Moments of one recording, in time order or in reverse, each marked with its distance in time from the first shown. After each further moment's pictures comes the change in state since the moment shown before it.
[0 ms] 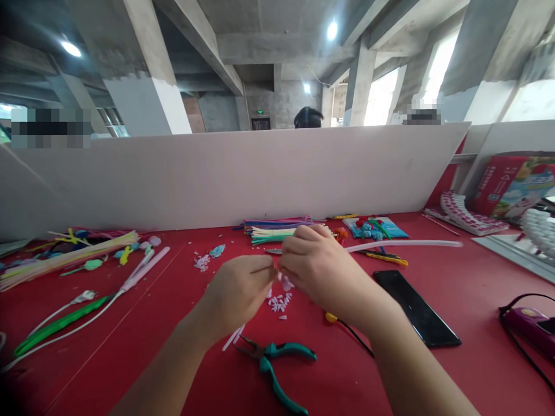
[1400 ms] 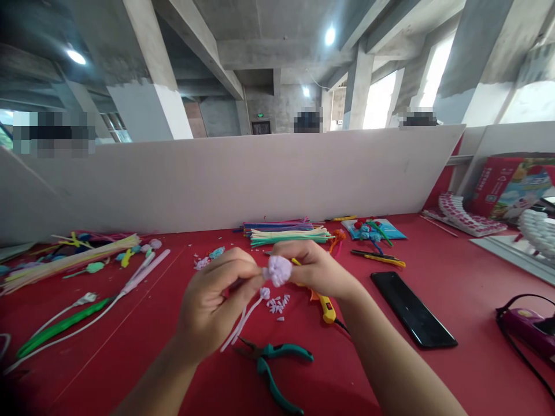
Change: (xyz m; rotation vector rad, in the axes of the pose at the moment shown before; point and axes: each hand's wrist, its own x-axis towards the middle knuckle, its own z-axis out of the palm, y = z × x) left_hand -0.004 0.022 -0.020 -0.554 0.453 -0.094; right_hand 0.002 0.022 0.032 1.146 0.019 0.127
